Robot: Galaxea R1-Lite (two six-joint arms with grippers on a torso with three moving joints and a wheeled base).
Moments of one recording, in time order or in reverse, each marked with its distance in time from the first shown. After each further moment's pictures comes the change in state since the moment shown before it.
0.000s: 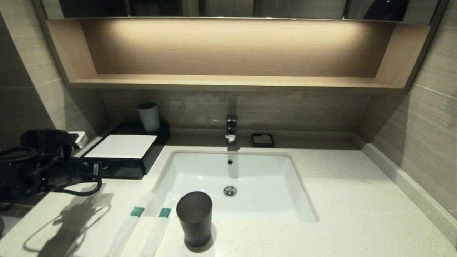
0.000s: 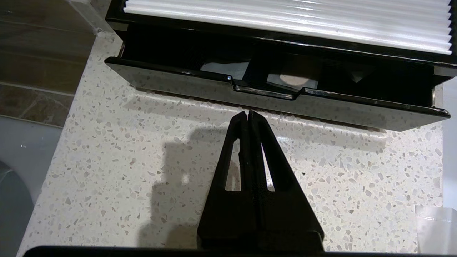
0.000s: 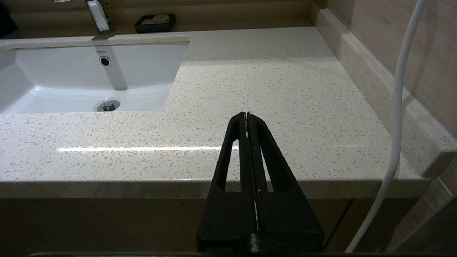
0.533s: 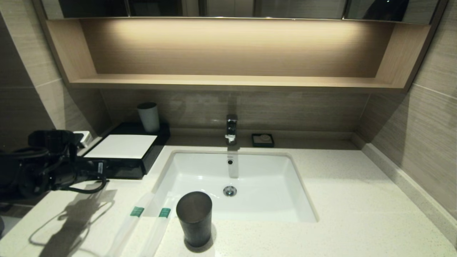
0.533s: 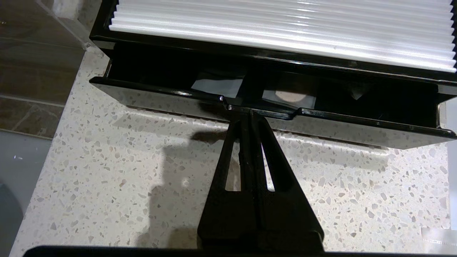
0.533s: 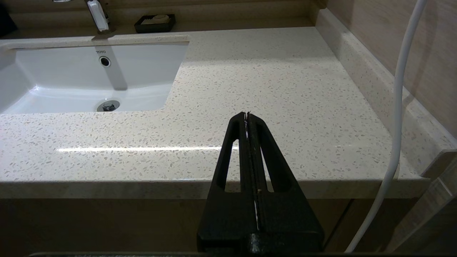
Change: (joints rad) left arm -0.010 0.052 -0.026 -0.047 -0.005 0.001; right arm 0.000 0.000 0.000 0.000 0.000 0.000
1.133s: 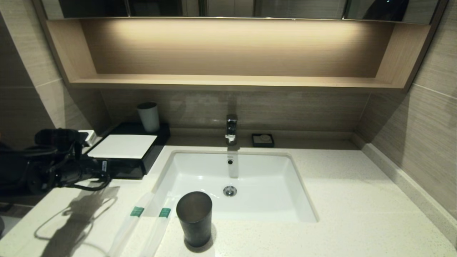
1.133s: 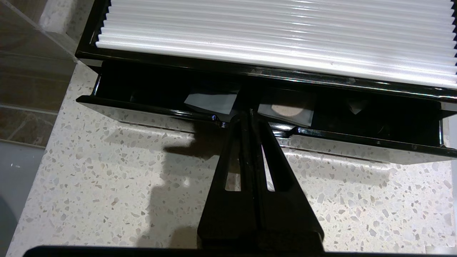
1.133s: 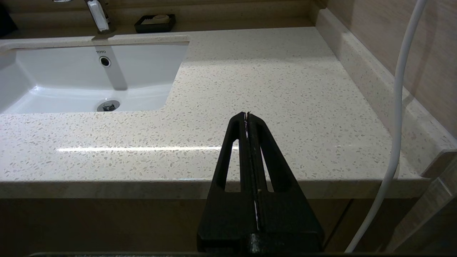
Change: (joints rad) left arm -0.010 0.041 -0.042 -0.004 0.001 0.004; right arm 0.000 0.000 0.000 0.000 0.000 0.000
